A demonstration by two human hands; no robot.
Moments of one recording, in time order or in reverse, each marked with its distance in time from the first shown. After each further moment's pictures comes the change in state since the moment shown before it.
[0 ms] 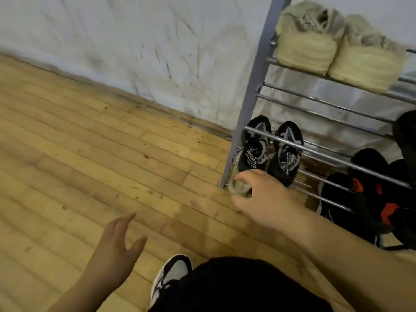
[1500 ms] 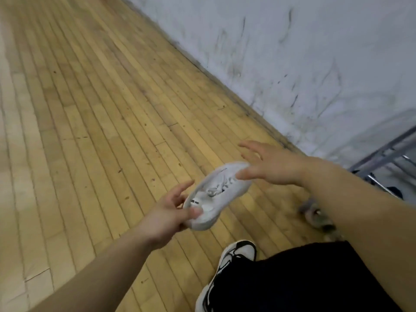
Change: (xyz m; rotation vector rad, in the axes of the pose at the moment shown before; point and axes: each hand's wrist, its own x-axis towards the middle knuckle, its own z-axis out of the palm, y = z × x) left_hand -0.125 -0.097 -0.129 -1.206 -0.086 -0.129; right_hand -0.029 -0.291 -0.007 -0.177 -0.365 -0.504
